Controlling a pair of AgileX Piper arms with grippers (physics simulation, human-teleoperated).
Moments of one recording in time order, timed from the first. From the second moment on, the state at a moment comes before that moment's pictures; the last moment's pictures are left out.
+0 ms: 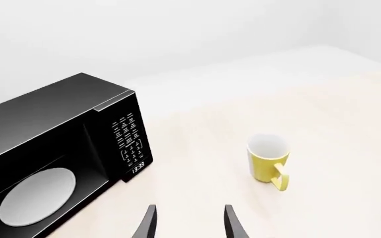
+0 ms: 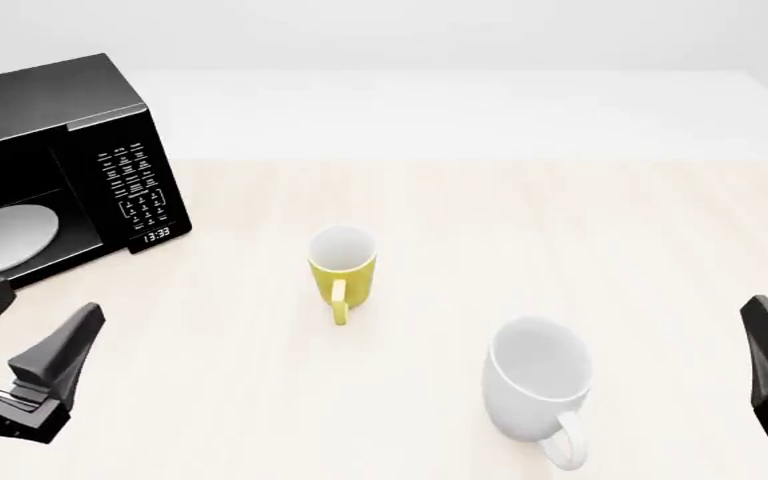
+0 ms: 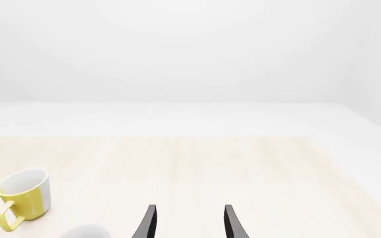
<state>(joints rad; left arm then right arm) -0.22 0.26 -0.05 -0.06 0.11 0.00 0.01 0.00 0.00 0.00</state>
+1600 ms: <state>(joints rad) -0.54 1.25 -0.38 -0.41 -0.18 0.00 0.01 0.00 0.00 0.00</state>
